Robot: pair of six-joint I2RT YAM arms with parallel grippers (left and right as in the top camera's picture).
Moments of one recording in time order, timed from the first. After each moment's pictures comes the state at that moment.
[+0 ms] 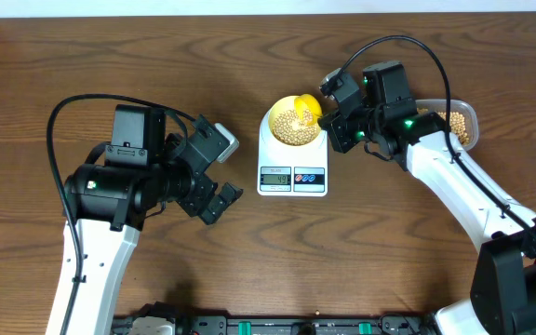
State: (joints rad) left arm -0.15 1.18 1.23 -1.15 0.43 0.54; right arm 0.34 1.68 1.20 -0.39 -0.41 -0.14
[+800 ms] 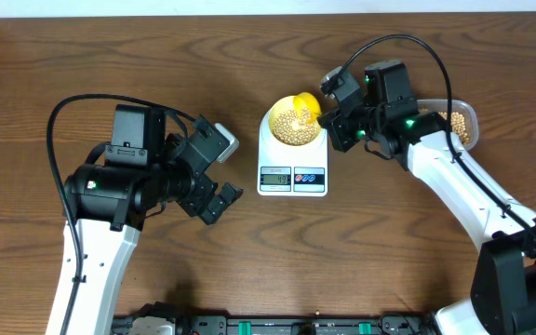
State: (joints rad) left arm -0.15 1.18 1.23 -1.15 0.43 0.54; right arm 0.34 1.68 1.20 -0.38 -0.44 -0.15
